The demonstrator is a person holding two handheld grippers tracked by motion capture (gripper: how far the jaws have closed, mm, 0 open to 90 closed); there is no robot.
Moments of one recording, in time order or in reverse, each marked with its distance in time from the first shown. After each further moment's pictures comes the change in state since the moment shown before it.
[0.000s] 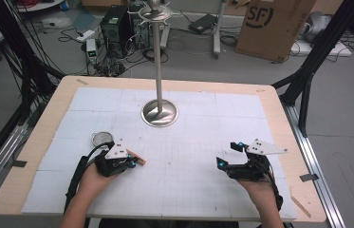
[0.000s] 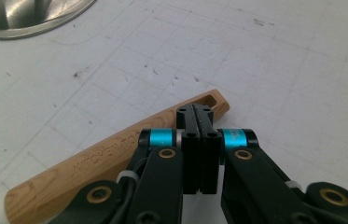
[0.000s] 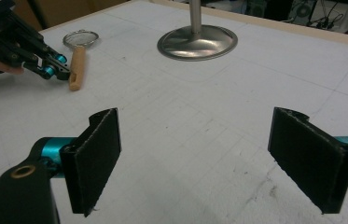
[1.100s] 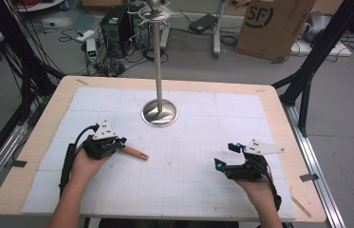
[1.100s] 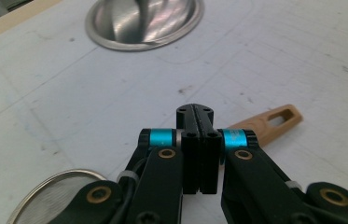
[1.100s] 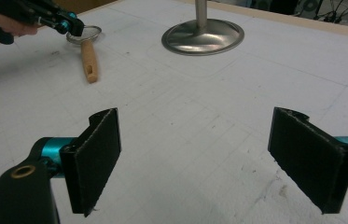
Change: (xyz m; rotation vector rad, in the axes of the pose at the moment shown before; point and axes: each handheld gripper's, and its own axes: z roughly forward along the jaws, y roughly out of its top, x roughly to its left) left arm 0.044 0.009 -0.026 -0.047 0.172 -0.135; right arm 0.002 -0.001 0.005 0.019 0.014 -0.002
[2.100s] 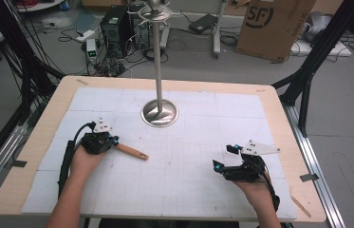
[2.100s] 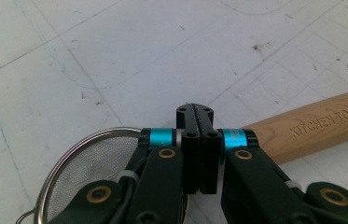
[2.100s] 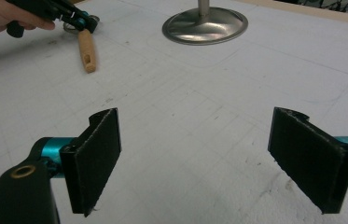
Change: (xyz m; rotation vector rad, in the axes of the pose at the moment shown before) left arm 0.027 -0.020 0.018 0.123 0.086 -0.088; right arm 0.001 -0.004 0.006 0.034 0.002 0.002
